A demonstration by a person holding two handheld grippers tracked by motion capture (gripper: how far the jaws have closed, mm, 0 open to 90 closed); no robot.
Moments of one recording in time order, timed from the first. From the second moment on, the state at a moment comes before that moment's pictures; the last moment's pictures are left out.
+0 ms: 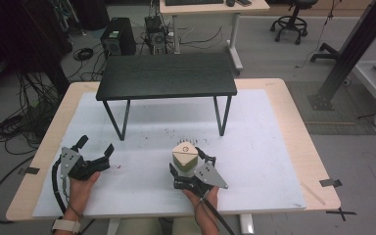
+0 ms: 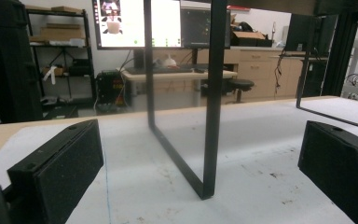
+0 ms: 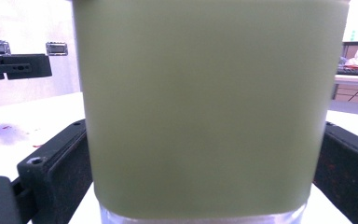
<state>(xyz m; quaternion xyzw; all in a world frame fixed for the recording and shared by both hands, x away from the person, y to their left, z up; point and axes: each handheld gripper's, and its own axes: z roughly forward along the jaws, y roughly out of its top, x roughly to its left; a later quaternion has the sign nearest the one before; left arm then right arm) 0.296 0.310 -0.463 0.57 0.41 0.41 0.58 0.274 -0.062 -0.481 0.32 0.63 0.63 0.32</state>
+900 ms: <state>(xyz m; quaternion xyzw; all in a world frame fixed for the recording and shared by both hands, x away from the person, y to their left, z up) 0.297 0.310 -0.463 0.57 0.41 0.41 0.58 0.273 -0.062 -0.481 0.32 0.63 0.64 0.32</state>
